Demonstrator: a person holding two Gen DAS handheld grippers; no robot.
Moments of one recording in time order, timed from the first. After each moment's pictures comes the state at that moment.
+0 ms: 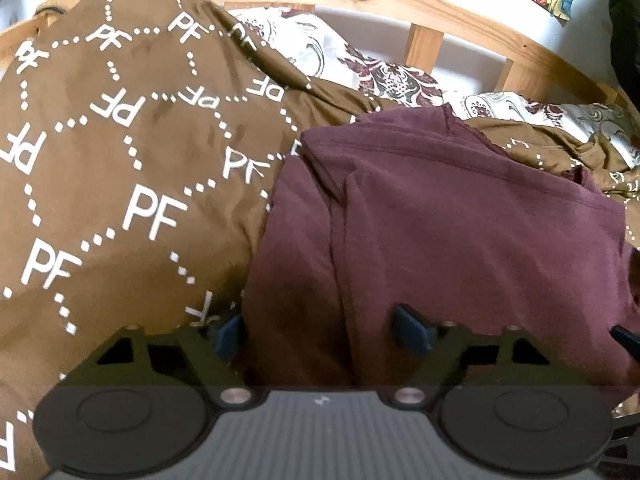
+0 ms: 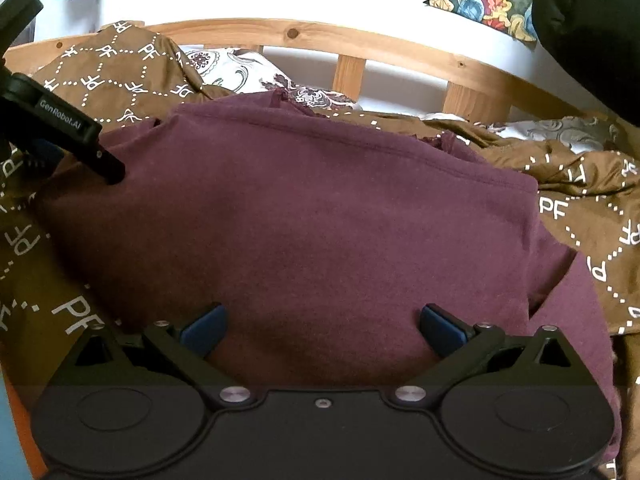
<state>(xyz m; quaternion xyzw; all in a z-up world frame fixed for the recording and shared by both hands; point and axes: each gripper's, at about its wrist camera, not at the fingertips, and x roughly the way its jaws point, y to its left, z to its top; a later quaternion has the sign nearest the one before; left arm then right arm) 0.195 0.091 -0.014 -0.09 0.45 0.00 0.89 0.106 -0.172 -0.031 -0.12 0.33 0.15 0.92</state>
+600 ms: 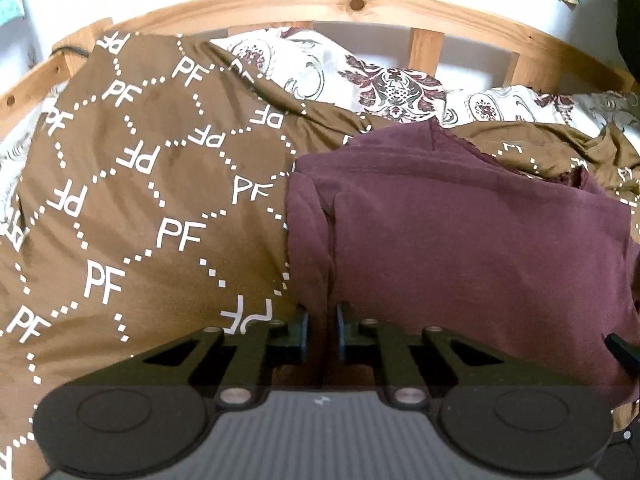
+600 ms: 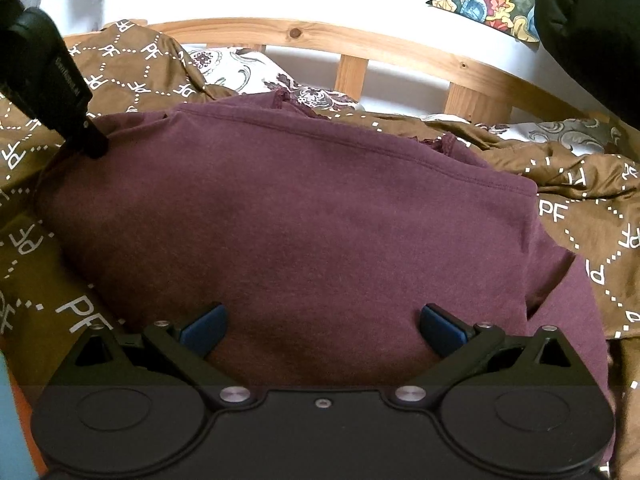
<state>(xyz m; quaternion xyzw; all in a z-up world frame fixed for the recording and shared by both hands) 0.194 0.053 0.037 -0.03 0.48 0.06 0.87 0.106 -0.173 -0.025 -0.13 0.34 0.16 0.92</state>
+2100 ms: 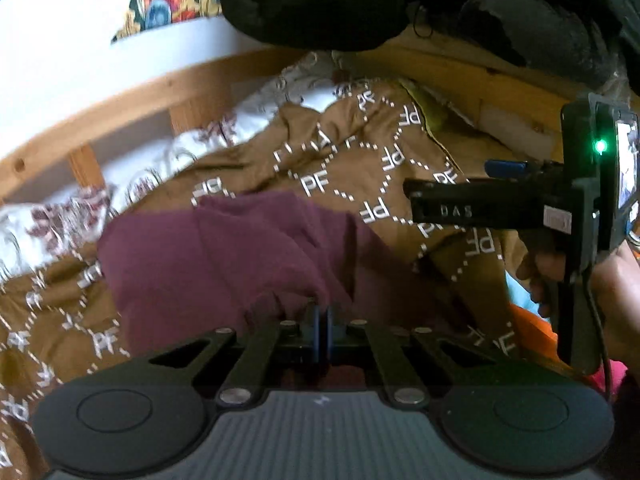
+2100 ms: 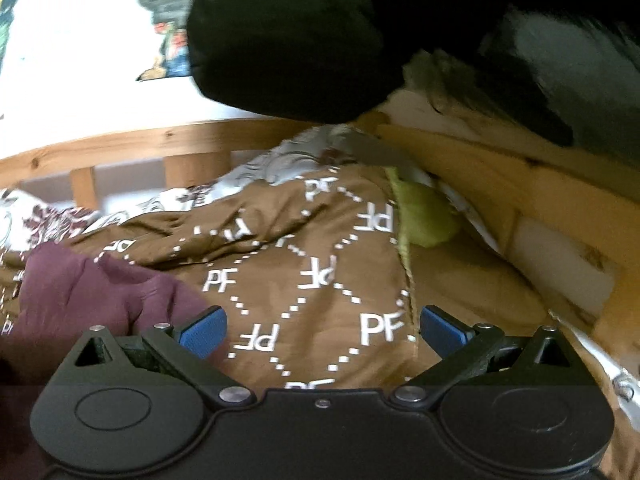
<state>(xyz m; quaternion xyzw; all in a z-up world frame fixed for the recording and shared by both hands) 0.161 -0.195 0.065 0.10 0.38 -0.26 0.88 0.151 -0.380 0.052 0.00 0.27 -0.10 0.96</state>
